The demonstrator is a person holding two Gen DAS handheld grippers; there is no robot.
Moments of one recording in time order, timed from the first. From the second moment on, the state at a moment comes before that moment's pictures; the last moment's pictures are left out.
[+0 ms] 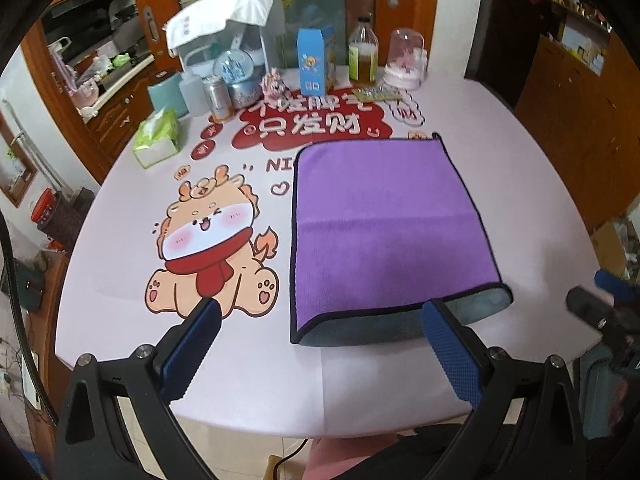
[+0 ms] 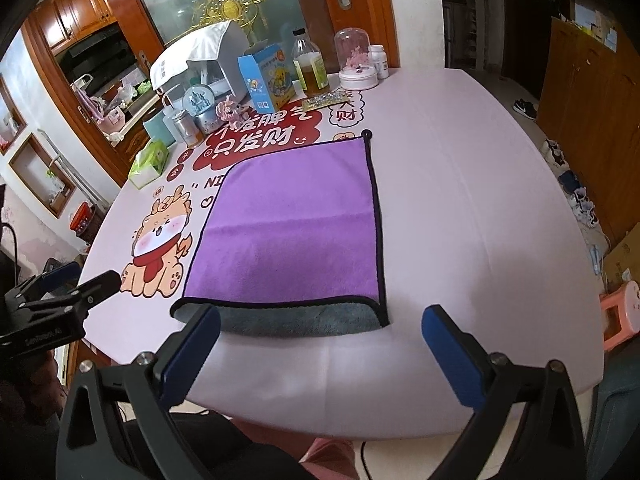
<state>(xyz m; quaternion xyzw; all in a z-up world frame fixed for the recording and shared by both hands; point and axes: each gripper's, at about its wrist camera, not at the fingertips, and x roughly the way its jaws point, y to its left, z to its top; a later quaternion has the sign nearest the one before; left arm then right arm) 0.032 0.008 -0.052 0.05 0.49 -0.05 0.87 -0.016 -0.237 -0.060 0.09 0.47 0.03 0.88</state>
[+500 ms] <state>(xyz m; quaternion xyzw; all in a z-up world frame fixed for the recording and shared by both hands) 0.082 0.018 -0.114 0.07 0.57 -0.07 0.81 0.017 -0.258 -0.104 0.07 0.46 0.05 0.88</state>
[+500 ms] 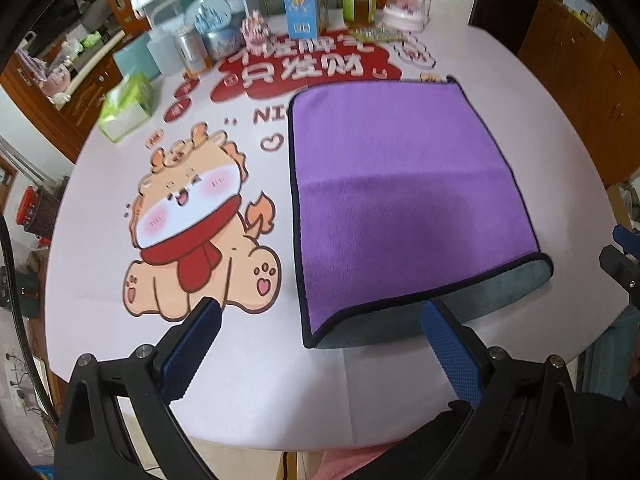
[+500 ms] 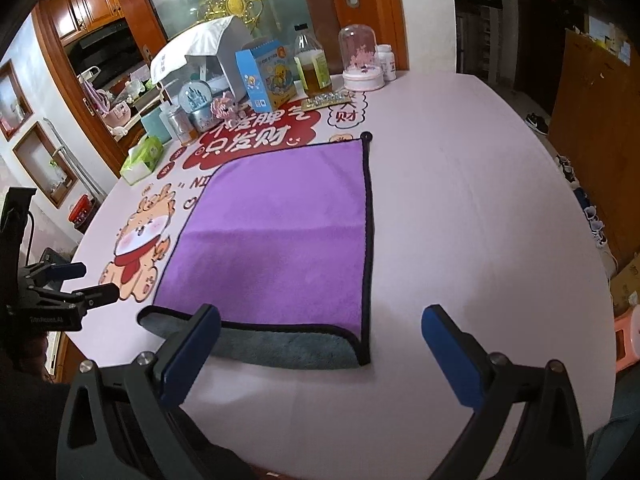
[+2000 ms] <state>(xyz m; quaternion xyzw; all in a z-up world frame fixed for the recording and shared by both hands) 0.107 0.004 -0.210 0.08 0.68 -0.13 0.71 0.035 -0.243 -0.195 0.00 0.54 0.07 0.84</state>
